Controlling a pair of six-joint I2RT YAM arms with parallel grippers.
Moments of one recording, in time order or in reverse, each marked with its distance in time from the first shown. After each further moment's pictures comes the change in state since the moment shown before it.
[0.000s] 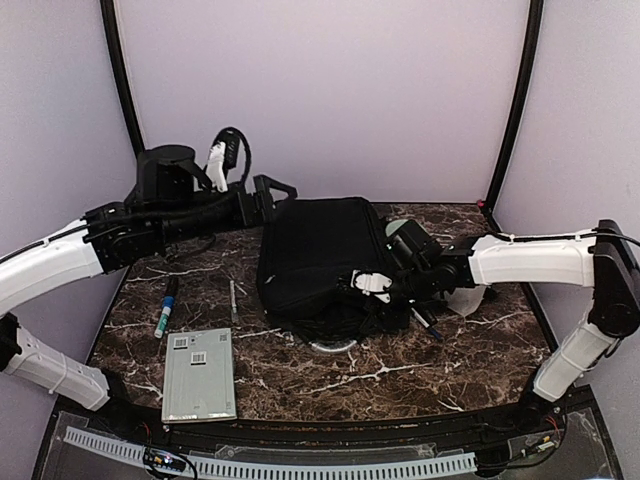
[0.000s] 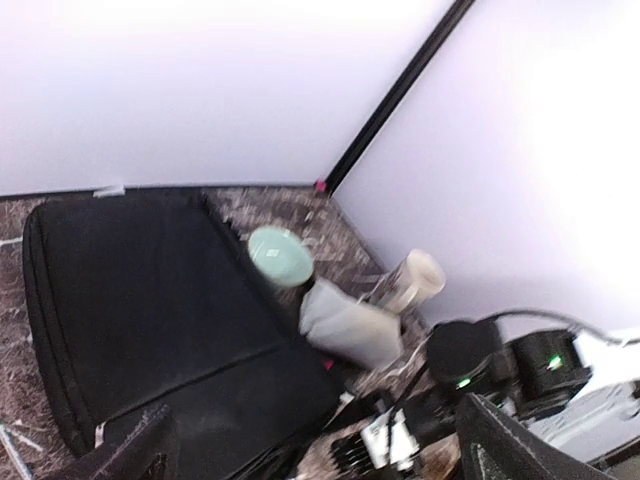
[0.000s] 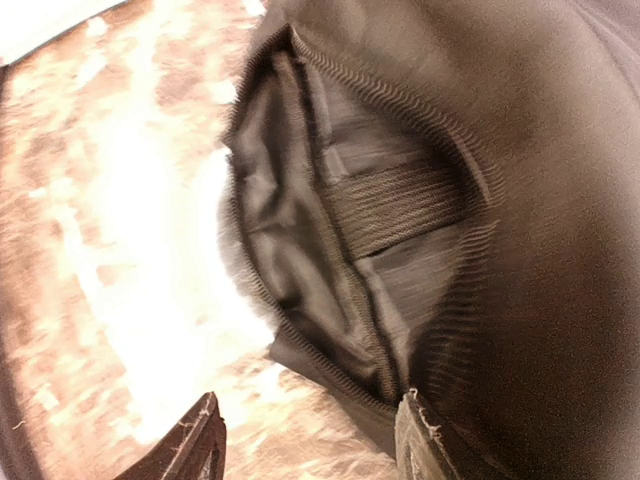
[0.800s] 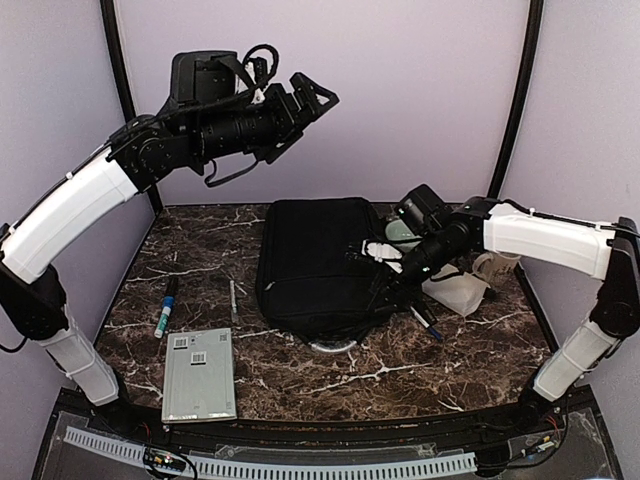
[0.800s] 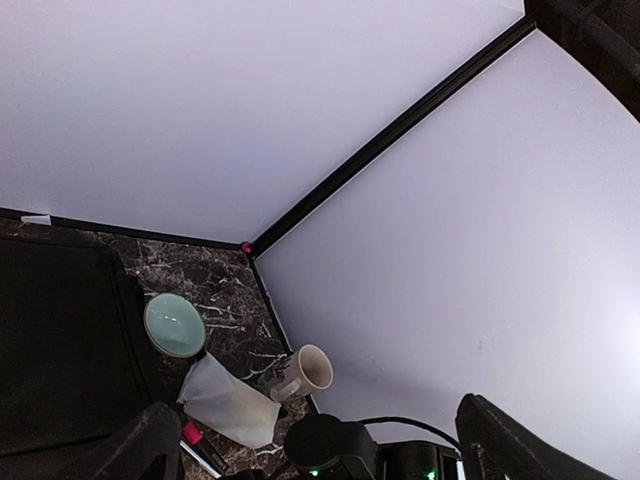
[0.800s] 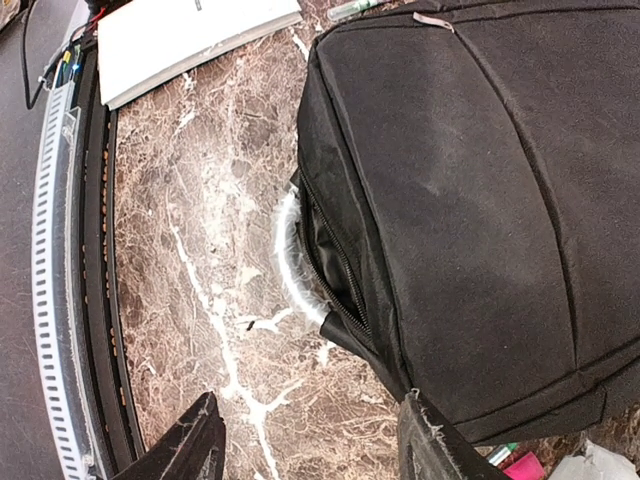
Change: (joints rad) left arm -0.068 0.367 0.808 -0.272 -0.102 -0.300; right arm -0.100 -0.018 0.240 -0.354 -0.234 -0.040
